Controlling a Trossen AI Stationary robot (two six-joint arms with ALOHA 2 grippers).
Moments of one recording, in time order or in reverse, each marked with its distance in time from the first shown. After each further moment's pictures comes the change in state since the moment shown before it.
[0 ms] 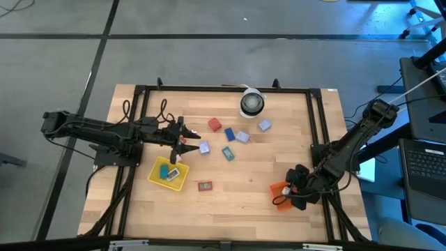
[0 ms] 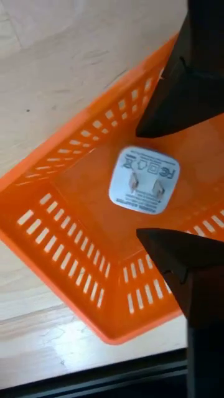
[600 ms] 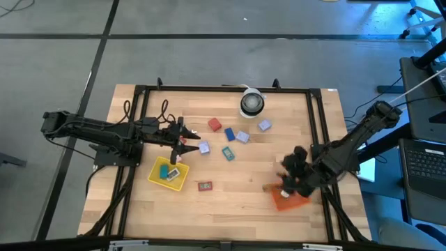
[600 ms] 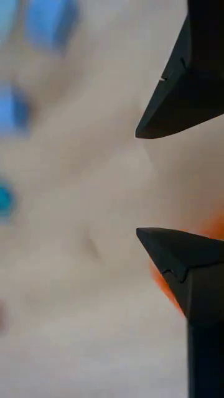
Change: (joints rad) left arm 0.000 0.000 0.000 -0.025 -0.016 0.009; right arm -0.165 -0.001 0.262 -0.419 0.393 -0.113
